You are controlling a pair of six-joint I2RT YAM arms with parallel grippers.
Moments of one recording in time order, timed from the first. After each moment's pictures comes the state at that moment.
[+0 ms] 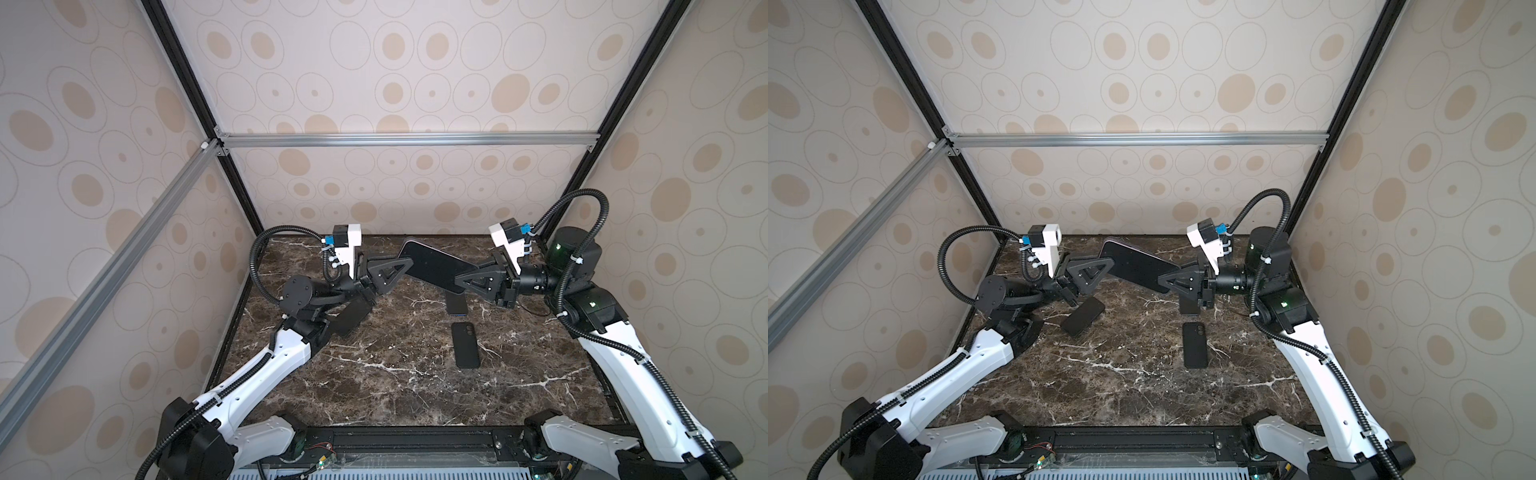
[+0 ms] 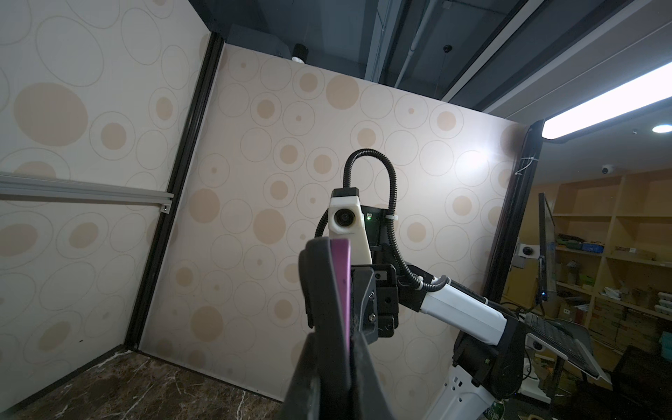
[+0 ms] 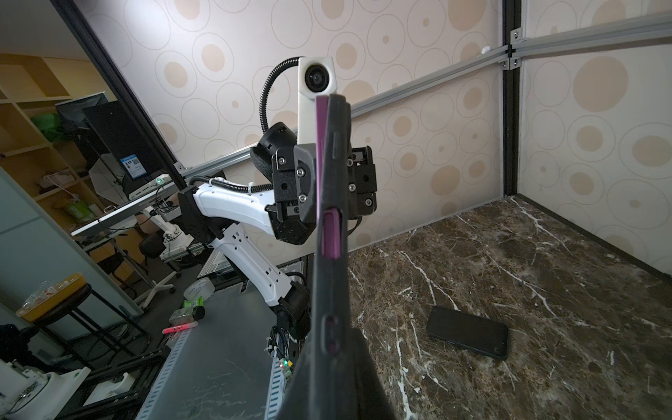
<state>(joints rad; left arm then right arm) -0.55 1.17 0.93 0.88 0.73 -0.77 0.32 1.10 1.31 -0.29 -1.18 0.23</state>
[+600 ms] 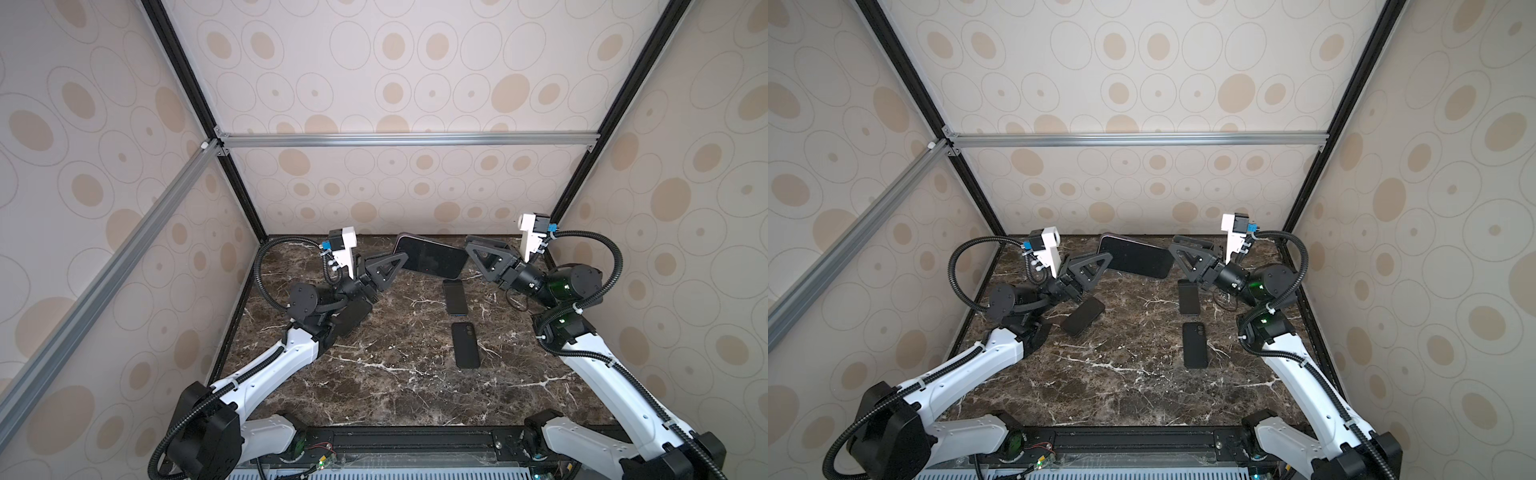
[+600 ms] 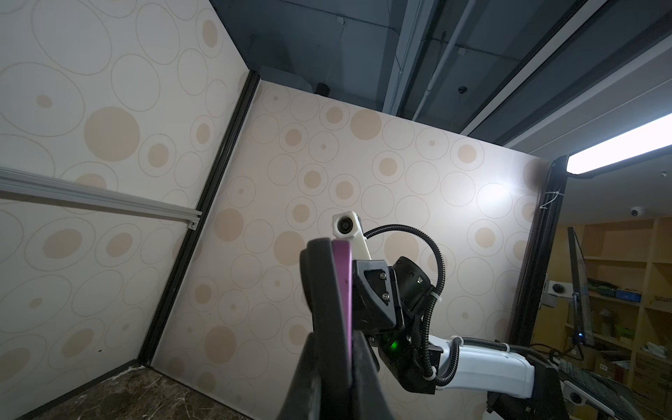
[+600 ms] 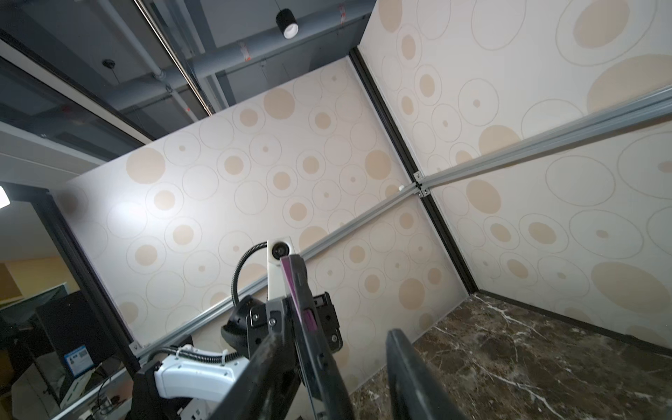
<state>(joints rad) -0.54 1.24 0.84 1.10 0.61 -0.85 0.32 1.06 0.95 0.66 -0.74 0.92</state>
